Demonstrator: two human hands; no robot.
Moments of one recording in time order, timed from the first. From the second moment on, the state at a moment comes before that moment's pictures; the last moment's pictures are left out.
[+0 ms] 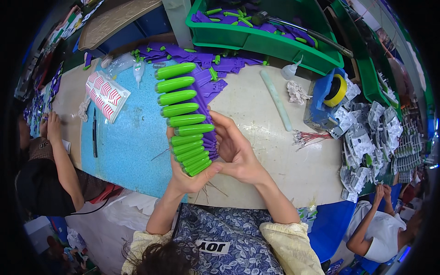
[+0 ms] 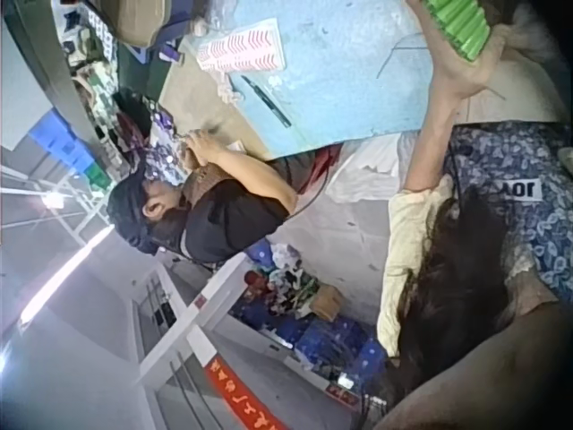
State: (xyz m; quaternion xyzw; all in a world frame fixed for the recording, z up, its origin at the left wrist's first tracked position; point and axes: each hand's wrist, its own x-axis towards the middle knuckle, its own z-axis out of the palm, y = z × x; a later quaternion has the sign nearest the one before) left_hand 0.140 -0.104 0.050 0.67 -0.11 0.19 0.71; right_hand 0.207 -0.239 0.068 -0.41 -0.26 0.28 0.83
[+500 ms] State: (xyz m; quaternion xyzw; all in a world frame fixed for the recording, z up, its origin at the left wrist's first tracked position) left_hand 0.138 -0.094 0.057 0.67 -0.07 0.23 0.70; right_hand 0.172 -0.238 0.079 -0.70 -0.24 0.11 0.67
